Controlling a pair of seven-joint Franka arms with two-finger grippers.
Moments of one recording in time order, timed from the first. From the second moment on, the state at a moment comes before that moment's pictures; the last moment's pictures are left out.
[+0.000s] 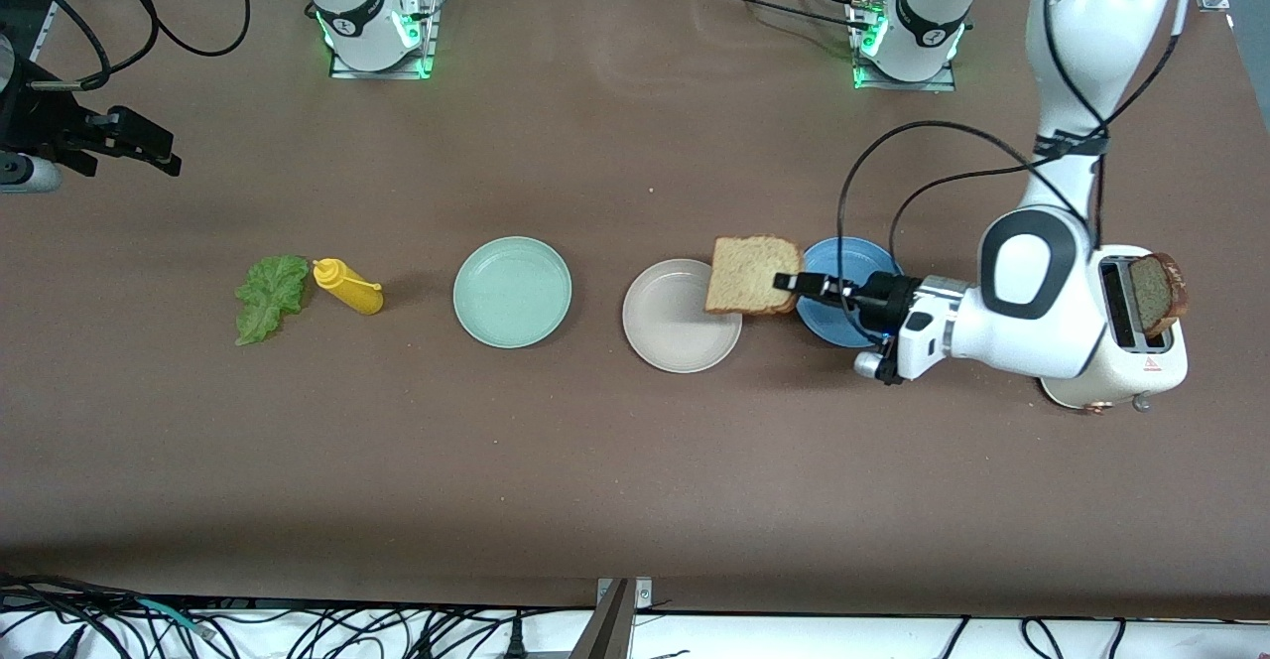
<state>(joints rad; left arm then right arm) -0.26 0.61 0.13 -1.56 -1.10 1.64 0.32 -0.04 -0.06 0.00 -1.71 0.00 1.59 -0.04</state>
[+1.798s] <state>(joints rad) -0.46 0.75 0.14 -1.59 -1.13 1.96 0.28 -0.04 -0.03 0.00 -1.71 0.00 1.59 -0.04</state>
